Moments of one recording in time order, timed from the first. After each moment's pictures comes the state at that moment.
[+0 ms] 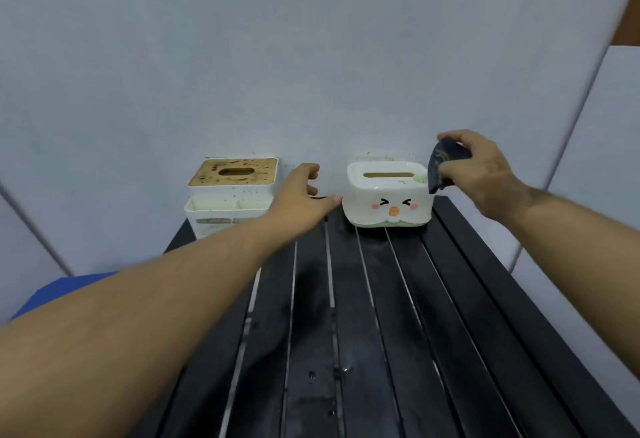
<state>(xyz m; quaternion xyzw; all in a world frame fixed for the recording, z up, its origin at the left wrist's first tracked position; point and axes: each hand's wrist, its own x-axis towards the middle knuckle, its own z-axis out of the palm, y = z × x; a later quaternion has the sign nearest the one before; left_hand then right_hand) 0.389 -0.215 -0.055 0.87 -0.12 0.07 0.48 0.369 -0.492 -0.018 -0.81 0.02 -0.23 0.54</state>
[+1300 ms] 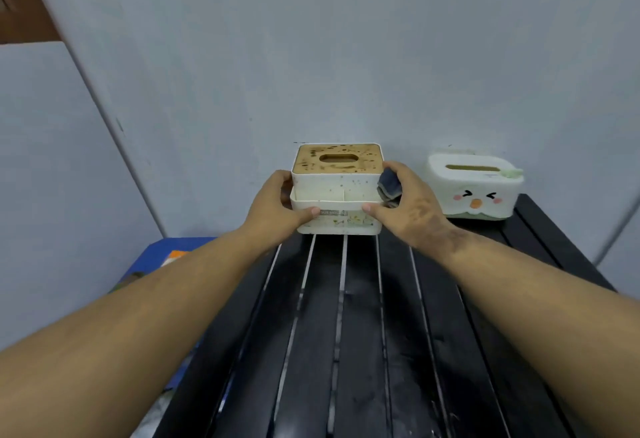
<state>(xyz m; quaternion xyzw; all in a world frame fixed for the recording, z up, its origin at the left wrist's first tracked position) 0.328 -0.043 -0.064 0.85 -0.04 0.12 0.51 0.331 -0.281 -0.059 -0.86 -0.18 -0.18 0.45</state>
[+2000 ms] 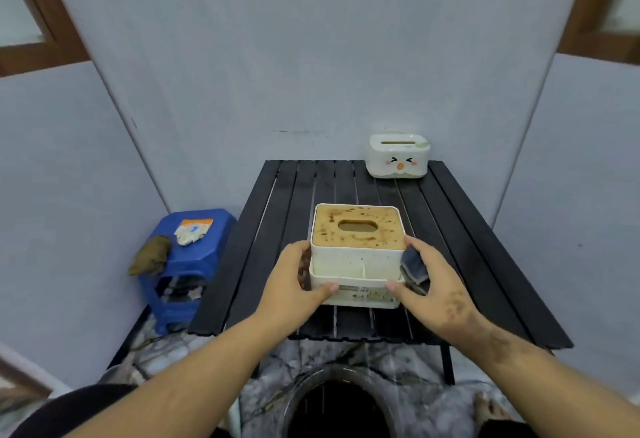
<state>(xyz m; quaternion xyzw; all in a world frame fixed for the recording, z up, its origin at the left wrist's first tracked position) 0.036 -0.115 -0.090 0.84 -0.07 0.05 0.53 0.011 -0.361 -0.076 -0.88 -0.04 -0.10 0.47</state>
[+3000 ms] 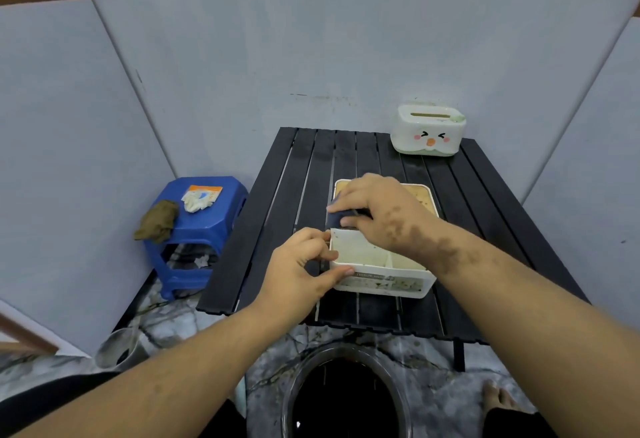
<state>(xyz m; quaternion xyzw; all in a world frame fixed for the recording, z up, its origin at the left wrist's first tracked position) 0.050 -0.091 -0.120 0.81 -0.19 0.19 0.51 0.104 -0.268 -0.014 -0.92 -0.34 -0.08 0.18</state>
